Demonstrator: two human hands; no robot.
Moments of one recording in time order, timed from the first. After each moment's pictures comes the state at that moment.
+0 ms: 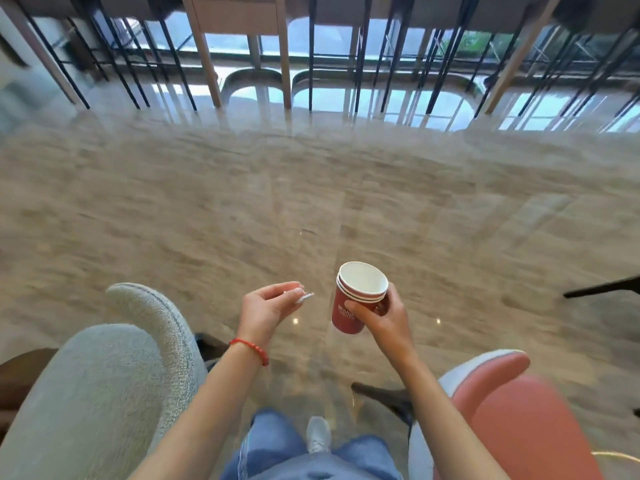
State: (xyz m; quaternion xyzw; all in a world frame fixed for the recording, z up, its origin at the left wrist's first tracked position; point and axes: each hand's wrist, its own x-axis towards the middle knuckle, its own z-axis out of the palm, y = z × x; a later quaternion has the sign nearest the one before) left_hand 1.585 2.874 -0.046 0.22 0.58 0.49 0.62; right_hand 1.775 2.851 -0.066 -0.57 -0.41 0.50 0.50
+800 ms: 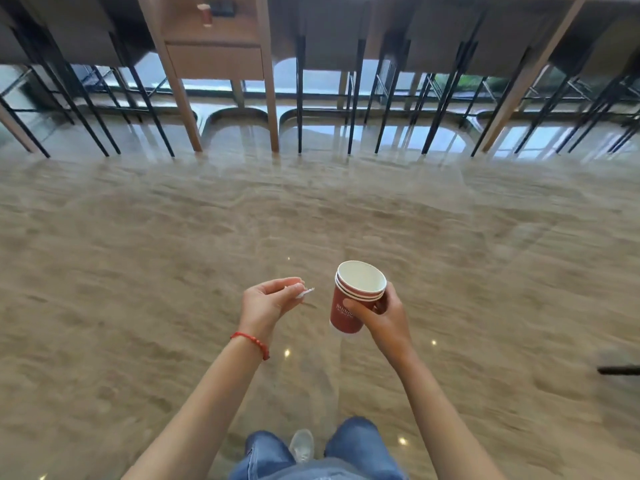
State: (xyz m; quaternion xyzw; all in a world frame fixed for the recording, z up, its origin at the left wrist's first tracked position) left_hand 1.556 3.266 -0.025 0.26 0.55 0.49 0.63; right_hand 1.743 3.231 -0.050 -0.58 -0.41 0.48 0.52
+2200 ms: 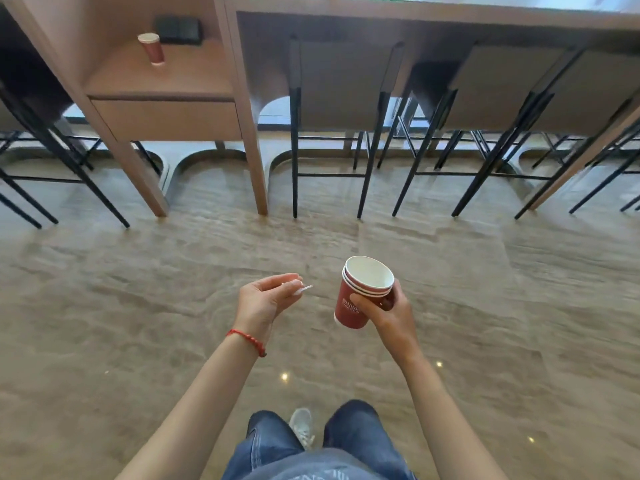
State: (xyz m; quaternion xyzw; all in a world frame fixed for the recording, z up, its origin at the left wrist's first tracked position) left_hand 1.622 4.032 -0.030 0.22 0.55 0.49 0.64; right_hand 1.819 3.997 -0.060 -0.60 -0.40 0.47 0.50
